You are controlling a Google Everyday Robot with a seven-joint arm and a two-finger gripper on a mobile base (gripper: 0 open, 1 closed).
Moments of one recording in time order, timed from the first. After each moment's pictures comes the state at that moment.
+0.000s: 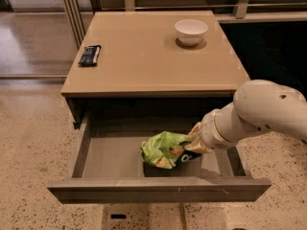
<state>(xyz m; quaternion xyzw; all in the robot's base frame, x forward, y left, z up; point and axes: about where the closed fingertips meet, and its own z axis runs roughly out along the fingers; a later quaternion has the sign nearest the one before) 0.476 -0.114 0.720 -0.65 0.71 0.07 0.24</state>
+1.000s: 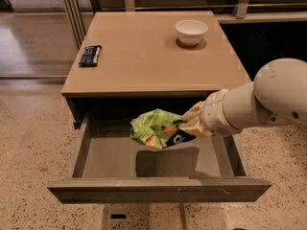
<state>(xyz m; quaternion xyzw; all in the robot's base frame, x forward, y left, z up) 0.481 -0.093 0.804 -0.59 0.72 0.08 0.34</state>
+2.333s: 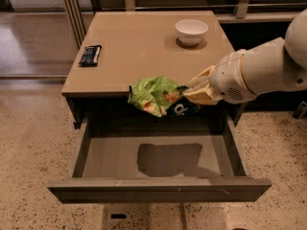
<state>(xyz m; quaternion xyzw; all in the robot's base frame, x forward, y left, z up) 0.504 -0.096 0.896 -0.54 0.74 0.11 0.38</state>
